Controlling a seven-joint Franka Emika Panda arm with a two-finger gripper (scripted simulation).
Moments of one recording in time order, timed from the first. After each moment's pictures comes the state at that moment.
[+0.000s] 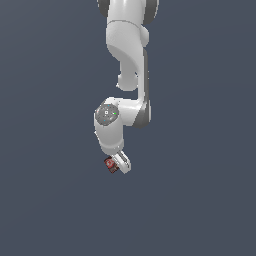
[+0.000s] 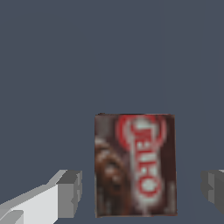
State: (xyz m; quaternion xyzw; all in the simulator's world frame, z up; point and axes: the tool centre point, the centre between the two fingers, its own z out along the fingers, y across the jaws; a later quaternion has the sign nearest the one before) arm 0.042 -0.060 0.059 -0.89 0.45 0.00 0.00
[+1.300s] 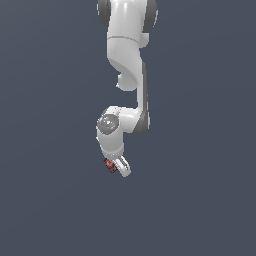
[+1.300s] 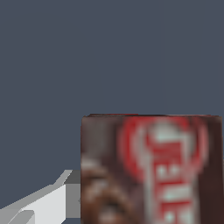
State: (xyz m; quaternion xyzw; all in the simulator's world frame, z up) arm 0.041 -0.061 0.017 -0.89 0.45 0.00 0.00
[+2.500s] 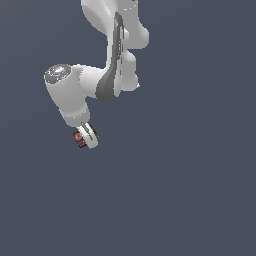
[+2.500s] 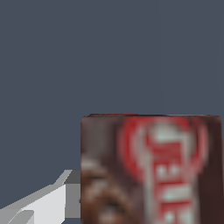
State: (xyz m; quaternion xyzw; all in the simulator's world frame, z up) arm -0.018 -0.180 0.149 -0.89 0.45 0.00 0.00
